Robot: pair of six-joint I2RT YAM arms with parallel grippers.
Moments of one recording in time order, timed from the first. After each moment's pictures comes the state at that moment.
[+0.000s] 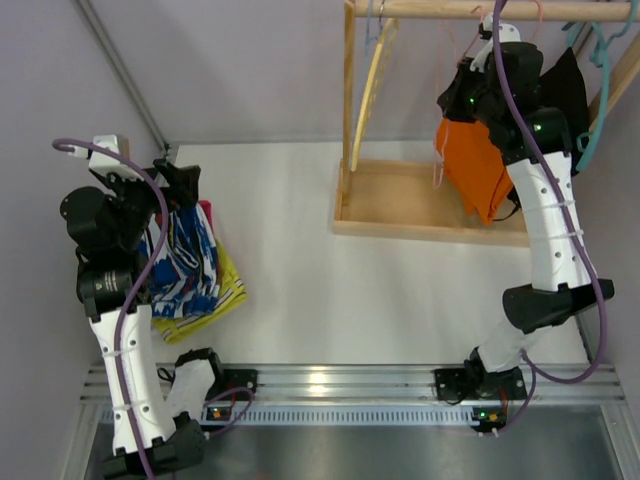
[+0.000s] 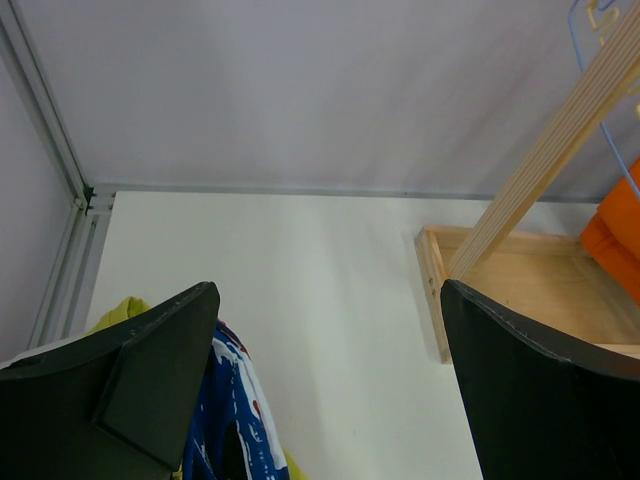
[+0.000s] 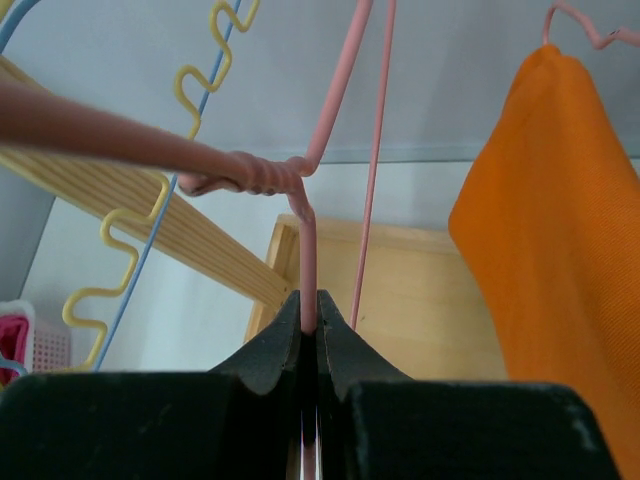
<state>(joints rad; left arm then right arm) 0.26 0.85 1.28 -0.40 0.43 -0.20 0.25 1.66 2.20 -0.87 0.01 0.28</state>
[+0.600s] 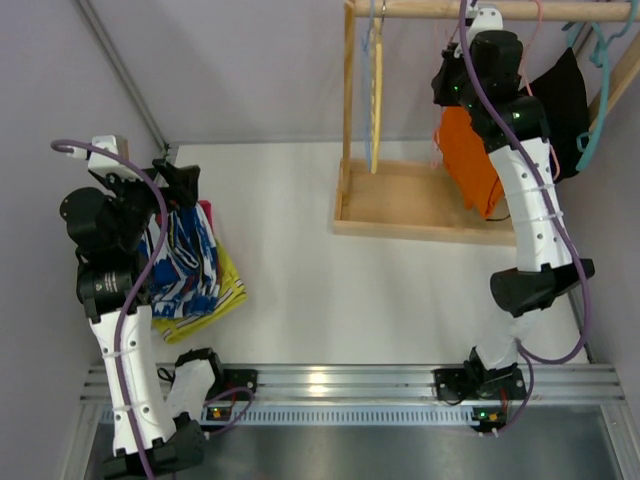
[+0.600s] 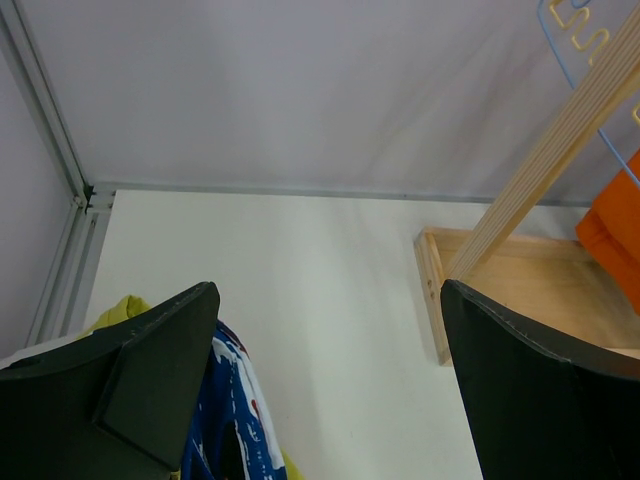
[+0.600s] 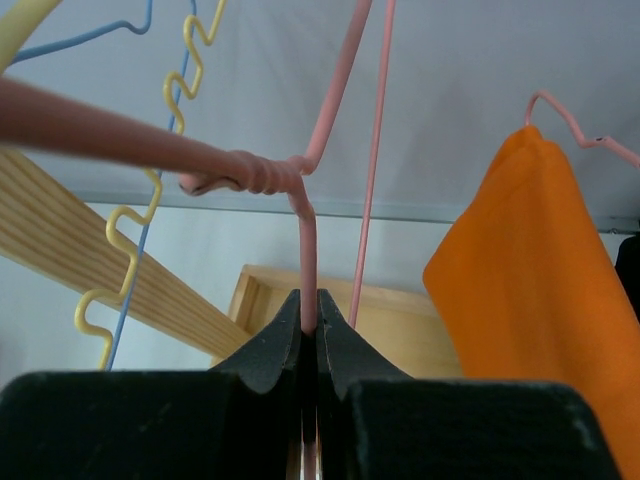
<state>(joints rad) 0.26 0.85 1.28 -0.40 0.42 -0.22 0.29 1.78 2.34 -0.79 0.11 0.15</state>
